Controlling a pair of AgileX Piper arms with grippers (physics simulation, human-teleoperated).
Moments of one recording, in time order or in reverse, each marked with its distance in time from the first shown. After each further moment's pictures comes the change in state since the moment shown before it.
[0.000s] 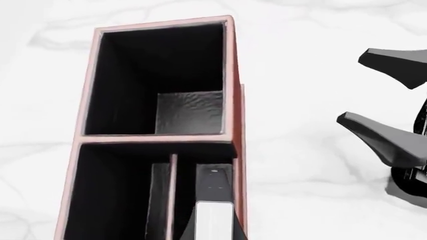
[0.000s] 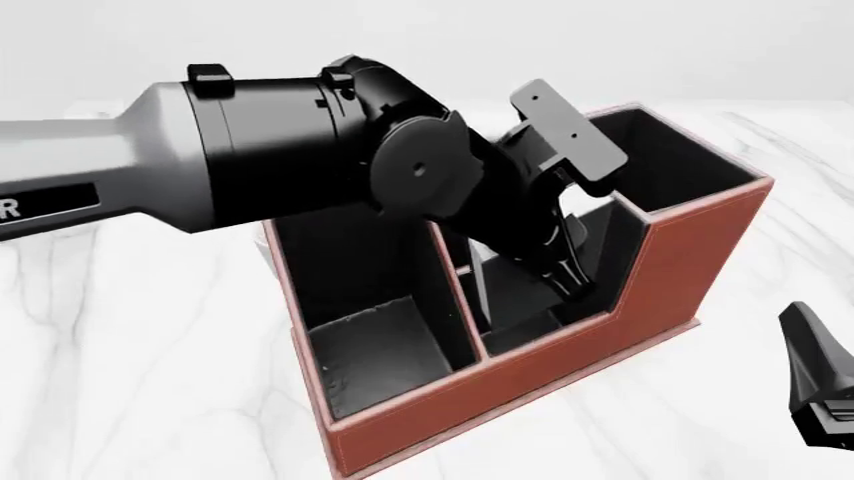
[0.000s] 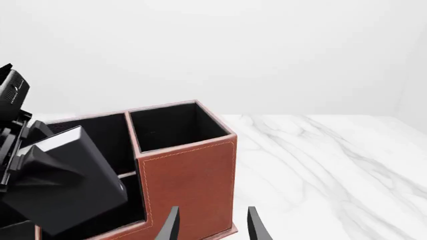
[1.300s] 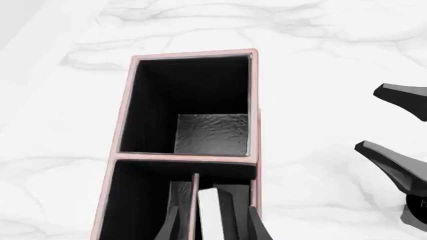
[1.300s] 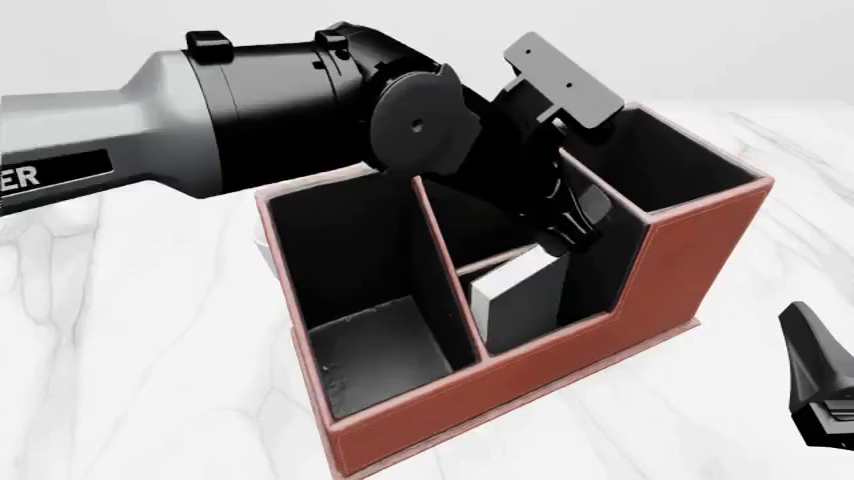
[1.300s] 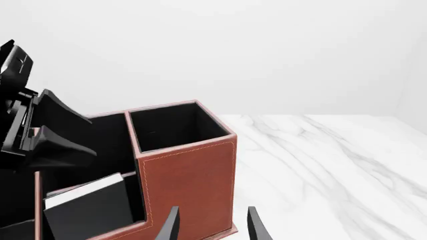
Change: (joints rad) left arm 0.046 0.023 -0.076 -0.040 0.028; right arm 0.000 0.000 0.000 0.000 0.000
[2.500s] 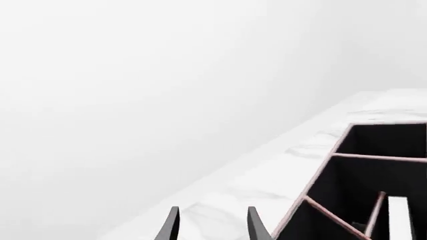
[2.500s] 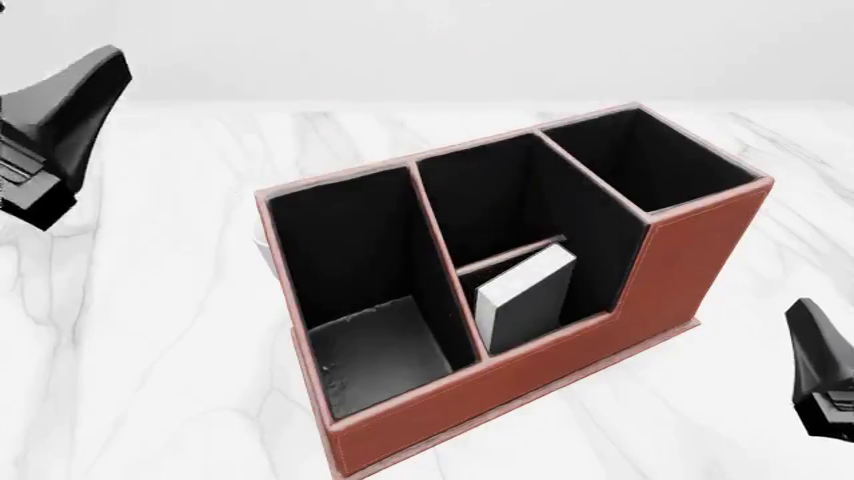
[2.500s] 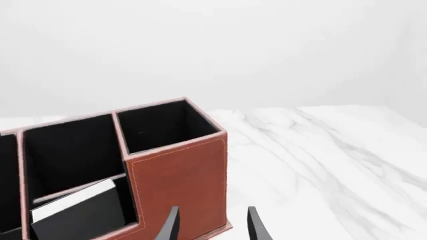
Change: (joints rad) left arm 0.534 -1.154 0.939 -0.664 0.207; right arm -0.047 0.038 -0.001 -0.015 0.025
